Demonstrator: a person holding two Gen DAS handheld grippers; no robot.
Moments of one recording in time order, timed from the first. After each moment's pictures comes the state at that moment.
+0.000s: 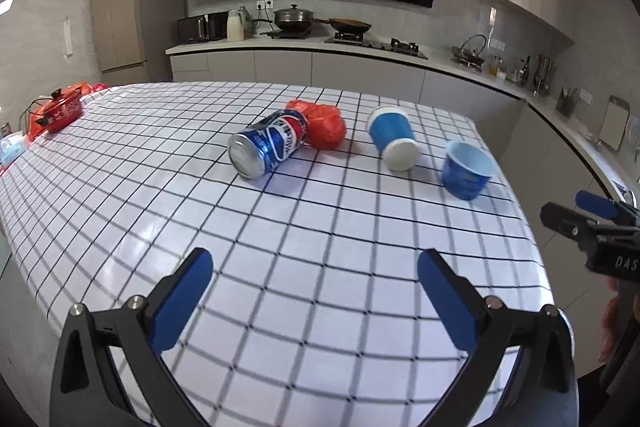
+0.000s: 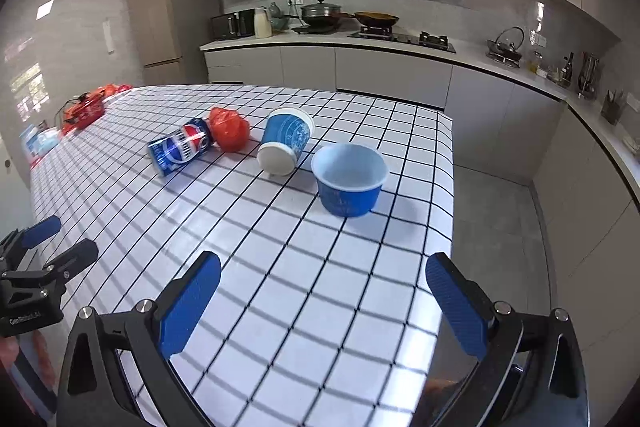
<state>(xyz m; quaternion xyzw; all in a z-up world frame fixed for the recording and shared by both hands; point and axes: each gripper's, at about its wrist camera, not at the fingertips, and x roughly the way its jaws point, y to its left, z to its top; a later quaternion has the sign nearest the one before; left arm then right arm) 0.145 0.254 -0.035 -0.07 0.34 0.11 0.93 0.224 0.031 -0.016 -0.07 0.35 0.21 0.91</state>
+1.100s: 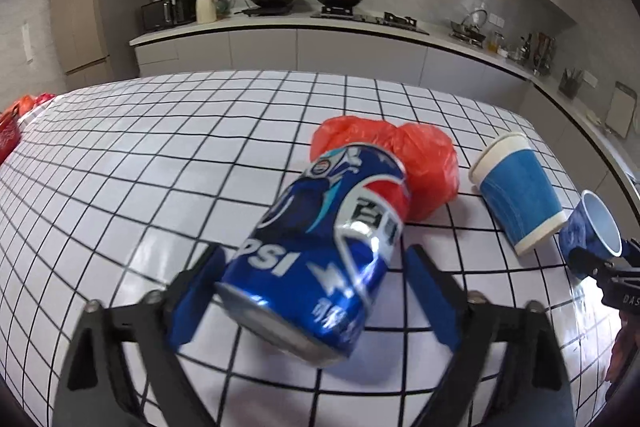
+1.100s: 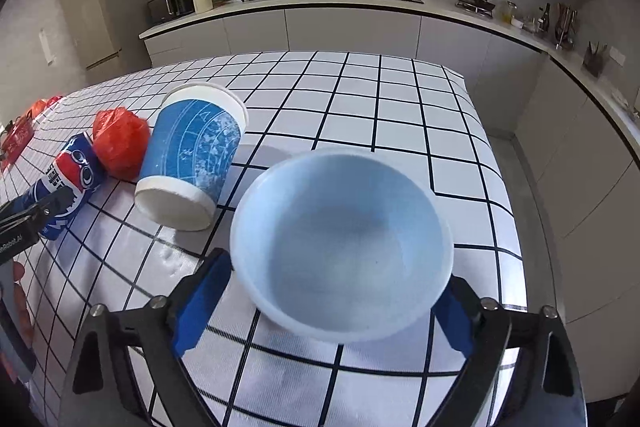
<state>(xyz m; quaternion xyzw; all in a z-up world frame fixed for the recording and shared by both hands) 0.317 0.340 -0.086 -0.05 0.38 0.06 0.92 0.374 0.090 -0.097 -0.05 0.42 0.12 0.90</state>
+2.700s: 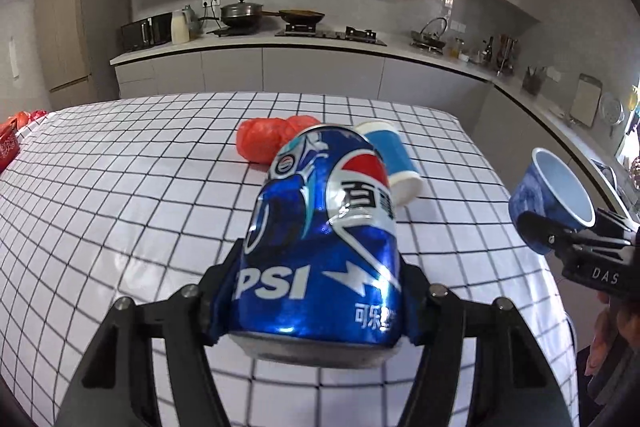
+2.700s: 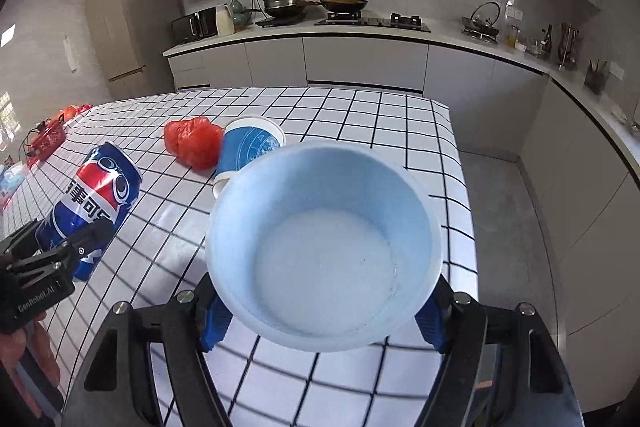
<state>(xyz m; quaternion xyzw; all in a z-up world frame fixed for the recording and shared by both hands) 0.236 0.267 -0.042 -0.05 0.35 0.01 0.93 0.294 0.059 -0.038 -0.05 0.38 0.16 0.91</state>
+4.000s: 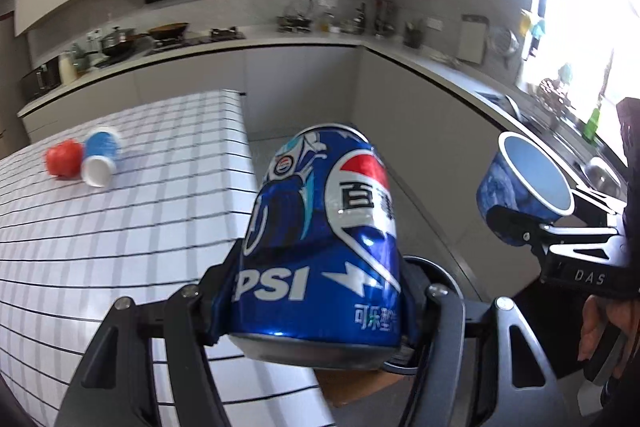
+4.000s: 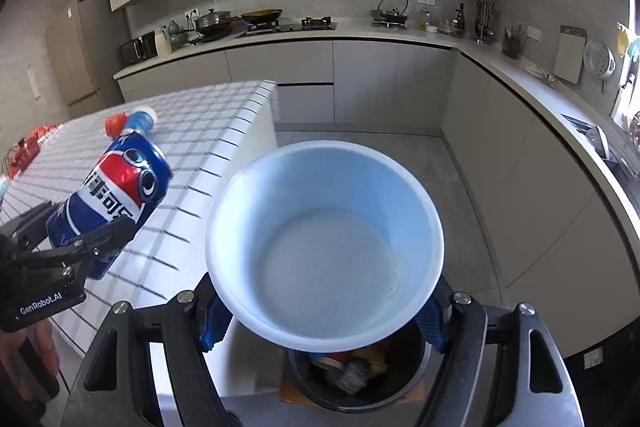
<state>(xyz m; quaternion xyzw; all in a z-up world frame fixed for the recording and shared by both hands) 0.163 -0.003 -0.026 0.01 0.36 -0.16 0.92 0.138 -0.254 -0.008 -0.02 0.37 0.07 0.93</state>
